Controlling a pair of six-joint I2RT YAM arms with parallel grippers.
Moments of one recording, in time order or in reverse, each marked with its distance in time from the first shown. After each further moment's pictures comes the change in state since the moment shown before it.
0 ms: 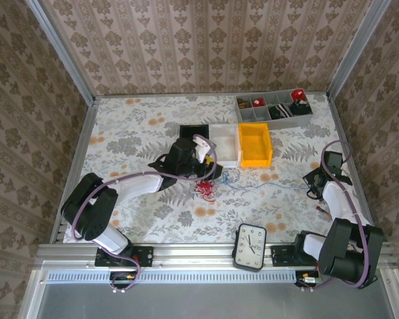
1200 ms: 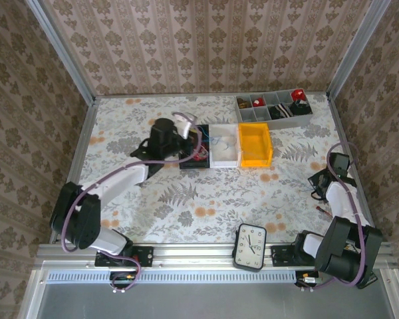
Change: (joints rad) left arm 0.207 -0.132 0.072 0.016 -0.131 0.025; right arm -0.097 0.000 0.000 -0.011 -0.004 -0.043
